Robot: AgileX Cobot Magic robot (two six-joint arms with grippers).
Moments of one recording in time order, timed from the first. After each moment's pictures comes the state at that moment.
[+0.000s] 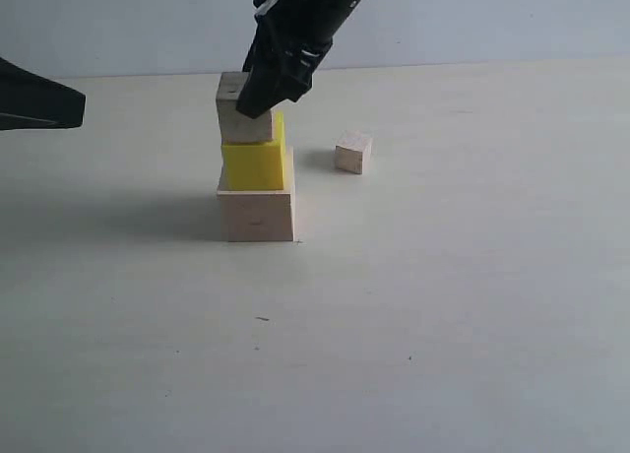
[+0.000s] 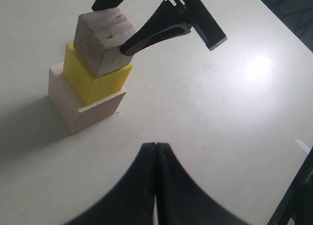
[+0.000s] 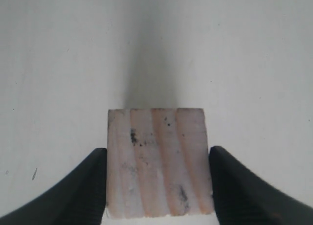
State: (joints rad) left arm -0.08 1.11 -0.85 -0.96 0.95 0.88; right arm 0.50 2.16 -2.00 0.56 1.18 -1.18
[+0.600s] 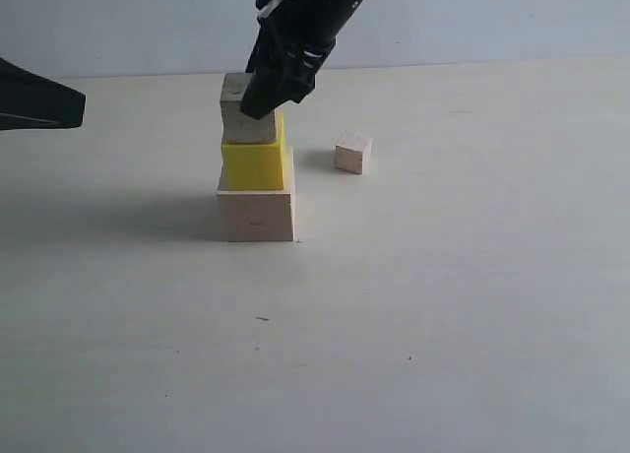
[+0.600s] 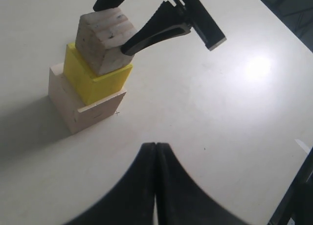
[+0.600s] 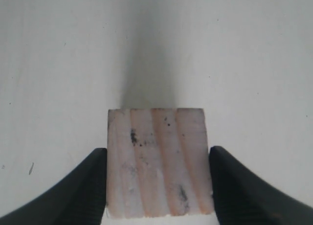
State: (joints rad) left arm -0.08 1.11 -0.85 -0.96 0.95 0.88; right arm 0.50 2.16 -2.00 0.54 1.18 -1.18
